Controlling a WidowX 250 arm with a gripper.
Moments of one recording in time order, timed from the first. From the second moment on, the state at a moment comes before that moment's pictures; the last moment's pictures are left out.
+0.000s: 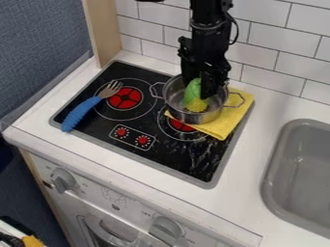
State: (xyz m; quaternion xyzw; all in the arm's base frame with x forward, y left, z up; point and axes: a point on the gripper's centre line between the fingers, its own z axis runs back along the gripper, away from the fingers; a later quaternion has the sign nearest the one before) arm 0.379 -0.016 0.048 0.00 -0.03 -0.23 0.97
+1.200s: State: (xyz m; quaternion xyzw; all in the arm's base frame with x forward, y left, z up) arm 0.294 -0.050 0.057 0.00 -0.02 -0.32 0.95
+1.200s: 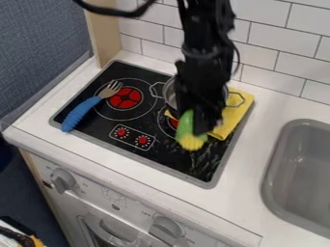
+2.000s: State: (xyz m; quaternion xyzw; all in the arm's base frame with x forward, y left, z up) arm 0.287 -0.060 0.037 0.00 0.01 -0.34 0.94
